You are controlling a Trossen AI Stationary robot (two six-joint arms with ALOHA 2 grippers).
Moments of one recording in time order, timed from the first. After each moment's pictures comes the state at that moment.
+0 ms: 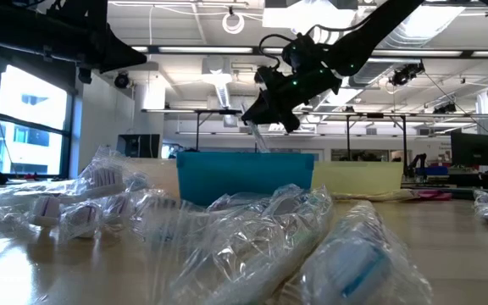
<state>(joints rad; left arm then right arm) 0.00 0.56 0.24 0.44 -0.62 -0.09 -0.61 1.82 1.20 0.16 -0.39 0.27</state>
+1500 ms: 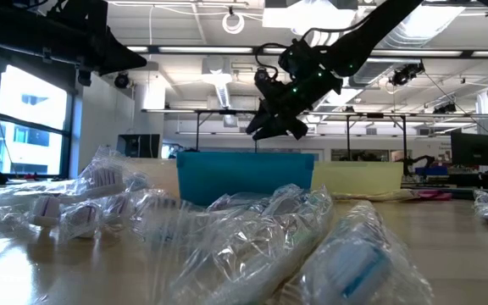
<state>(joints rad) 0.00 0.56 0.24 0.42 -0.62 -0.11 -0.59 1.83 1.20 0.06 -0.26 0.28</state>
